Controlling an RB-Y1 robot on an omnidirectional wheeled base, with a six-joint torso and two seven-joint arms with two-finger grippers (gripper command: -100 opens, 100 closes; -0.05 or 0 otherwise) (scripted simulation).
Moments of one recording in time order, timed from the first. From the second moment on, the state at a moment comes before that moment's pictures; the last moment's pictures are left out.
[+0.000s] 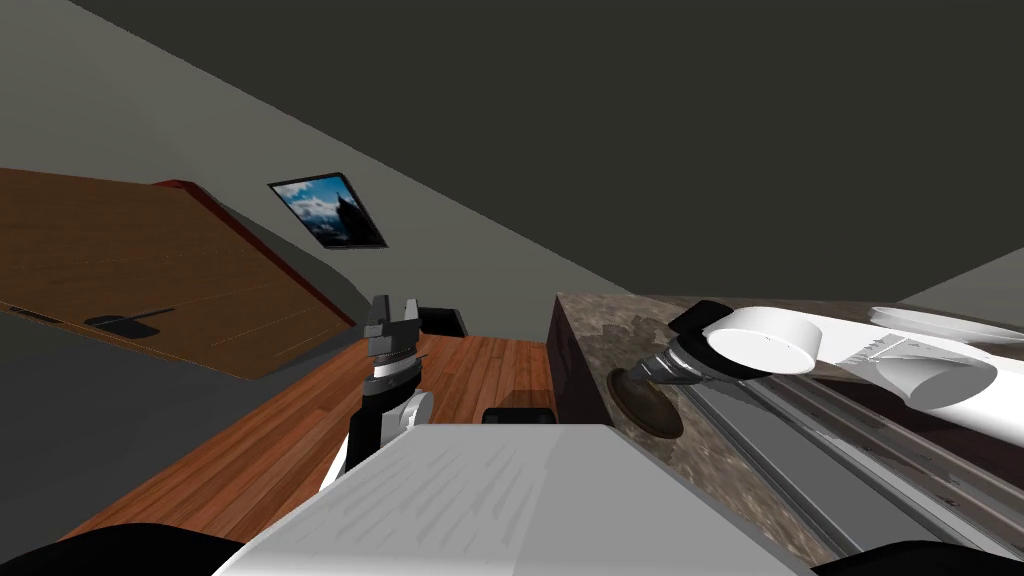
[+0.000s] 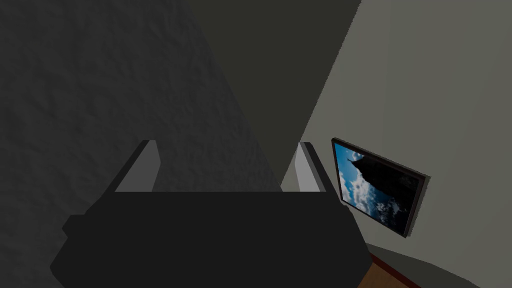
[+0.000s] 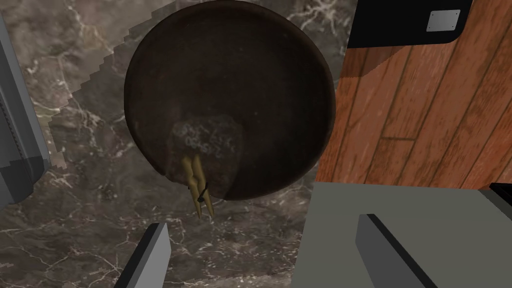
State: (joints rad) left arm 0.54 0.01 0.05 -2.39 0.05 -0.57 -0.12; right arm 0.71 -1.53 -0.51 -2.20 -1.46 1.32 1.15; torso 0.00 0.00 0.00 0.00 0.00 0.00
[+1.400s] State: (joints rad) left arm 0.54 0.01 0.05 -2.39 0.05 -0.57 -0.12; right arm 0.66 -1.63 -0.63 -2.22 -1.60 1.41 1.13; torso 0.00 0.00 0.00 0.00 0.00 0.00
